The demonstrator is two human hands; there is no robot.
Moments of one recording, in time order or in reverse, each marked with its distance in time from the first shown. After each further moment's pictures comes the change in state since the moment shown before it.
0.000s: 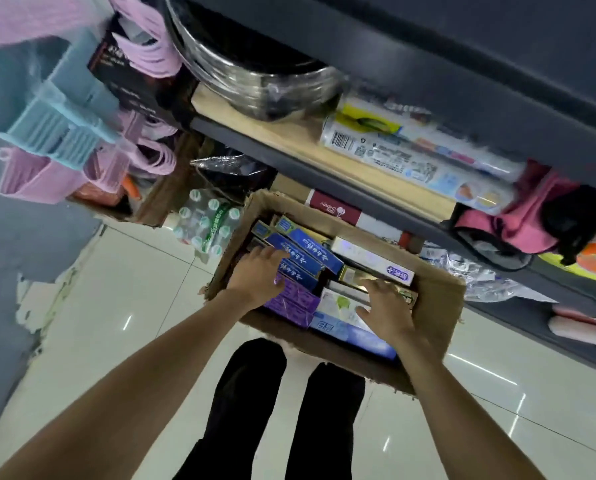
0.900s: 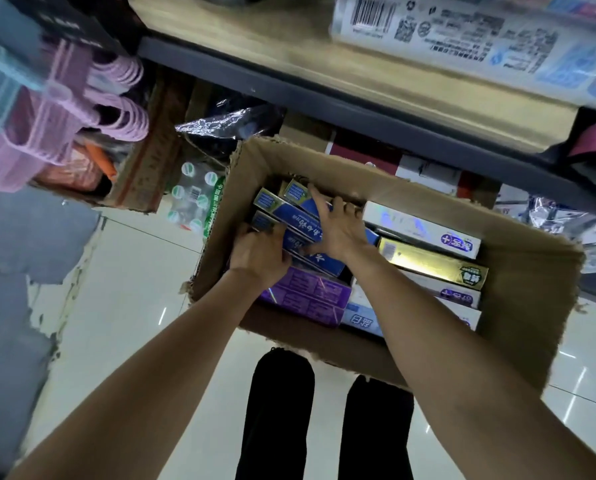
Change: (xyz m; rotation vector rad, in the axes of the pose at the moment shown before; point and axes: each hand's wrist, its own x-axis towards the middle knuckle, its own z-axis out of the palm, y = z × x) left_hand 0.058 -0.028 0.067 0.357 0.079 -0.123; right_hand 0.160 -0.083 0.063 -0.049 0.053 -0.171
